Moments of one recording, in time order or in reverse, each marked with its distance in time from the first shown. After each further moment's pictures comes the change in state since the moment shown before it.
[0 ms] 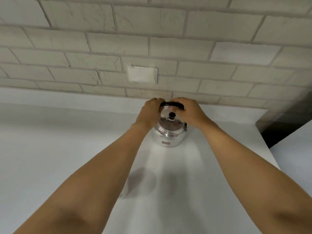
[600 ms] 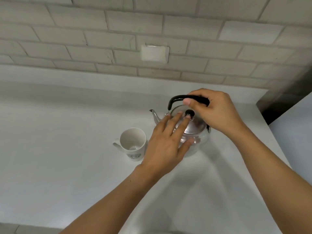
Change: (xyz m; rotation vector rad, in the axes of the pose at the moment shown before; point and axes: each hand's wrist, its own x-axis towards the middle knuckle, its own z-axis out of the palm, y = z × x) left_hand -0.243 0.031 -0.007 0.079 0.083 0.280; right_hand -0.155 -0.115 -0.023 0.035 0.185 -0.015
